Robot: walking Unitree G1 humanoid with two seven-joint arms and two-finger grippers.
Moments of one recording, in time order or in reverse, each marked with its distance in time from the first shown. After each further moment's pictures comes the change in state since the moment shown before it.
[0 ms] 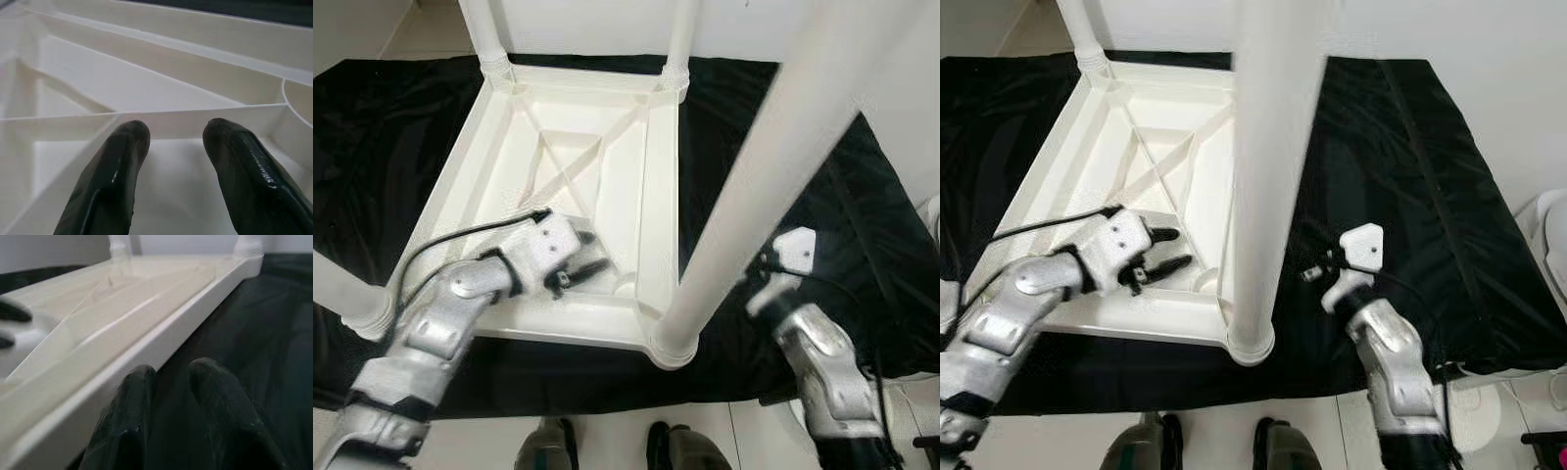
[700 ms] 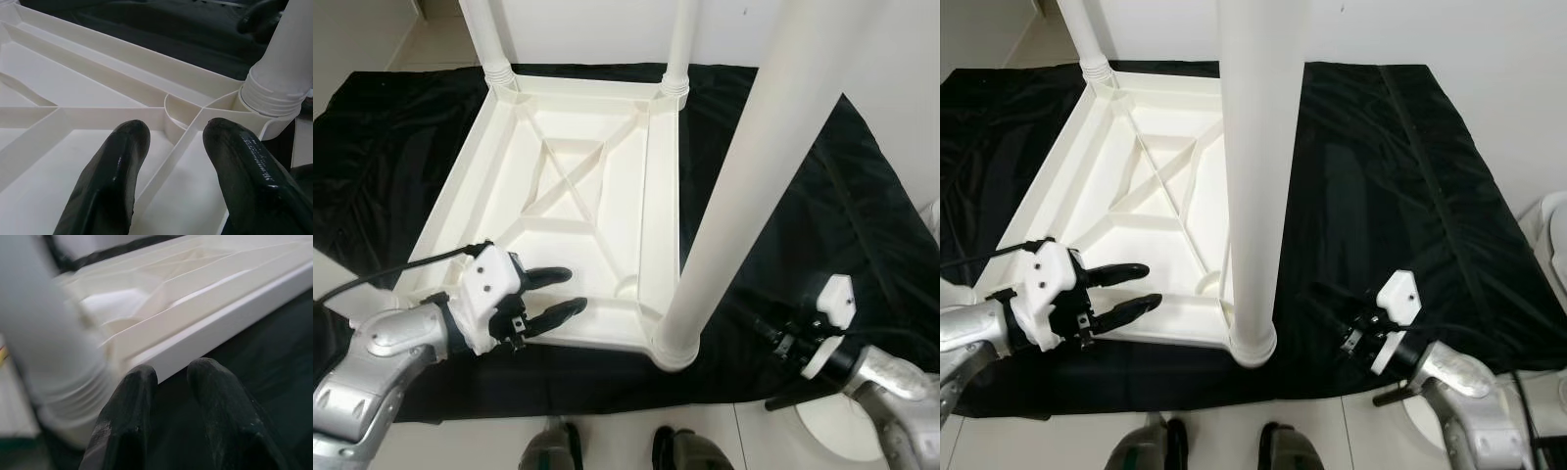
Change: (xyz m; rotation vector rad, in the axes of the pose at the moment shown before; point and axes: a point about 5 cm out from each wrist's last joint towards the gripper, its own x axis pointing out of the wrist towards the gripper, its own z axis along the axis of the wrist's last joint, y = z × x) left arm -0.055 -0.047 0.024 -0.169 -0.075 -0.169; right arm -0.055 0.003 0.016 -0.035 0.158 0.392
